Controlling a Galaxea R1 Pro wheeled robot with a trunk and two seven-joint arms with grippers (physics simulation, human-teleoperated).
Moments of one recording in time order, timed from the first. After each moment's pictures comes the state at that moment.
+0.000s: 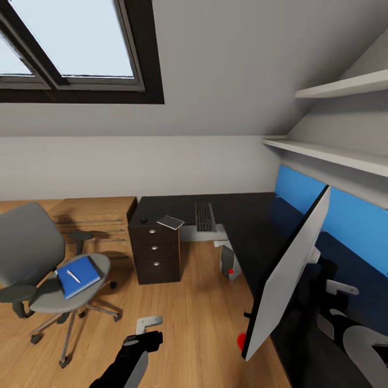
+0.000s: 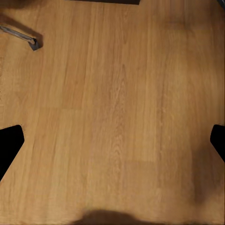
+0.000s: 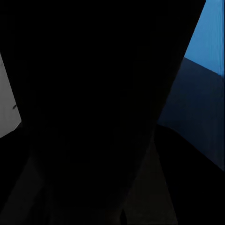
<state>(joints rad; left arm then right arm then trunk) -0.31 -0.09 -0.22 -0.88 0.32 0.40 0.38 -0.84 -0.30 -0.02 0.01 -0.21 -0.47 -0.19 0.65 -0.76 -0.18</state>
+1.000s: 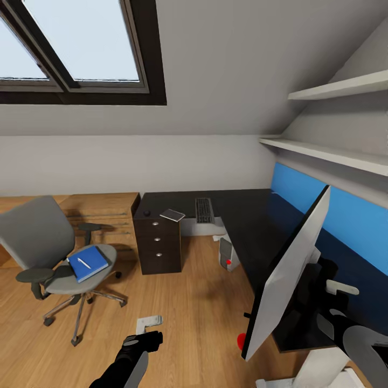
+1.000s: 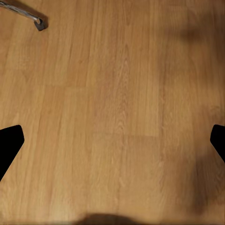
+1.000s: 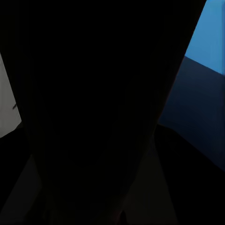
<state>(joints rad) -0.31 -0.09 -0.22 -0.88 0.32 0.40 0.38 -0.84 -0.30 -0.02 0.01 -0.21 -0.47 -0.19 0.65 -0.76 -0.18</state>
